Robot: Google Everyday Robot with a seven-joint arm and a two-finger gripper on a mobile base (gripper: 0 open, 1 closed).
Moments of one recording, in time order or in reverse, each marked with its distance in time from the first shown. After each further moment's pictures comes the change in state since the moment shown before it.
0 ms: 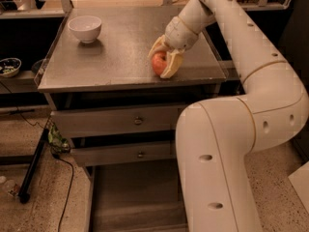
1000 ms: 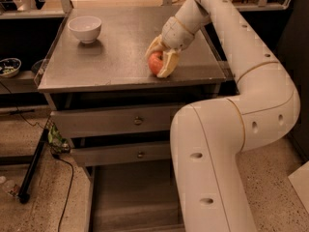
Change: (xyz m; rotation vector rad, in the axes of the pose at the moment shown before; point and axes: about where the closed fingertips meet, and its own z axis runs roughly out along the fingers) arm -0.003 -0.010 0.010 -0.004 -0.011 0.009
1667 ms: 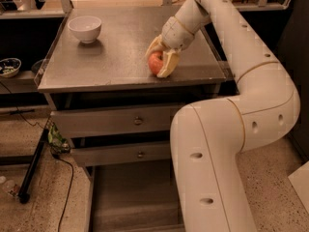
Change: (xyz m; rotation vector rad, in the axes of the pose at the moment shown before) arm 0.000 0.000 0.000 0.000 0.000 0.000
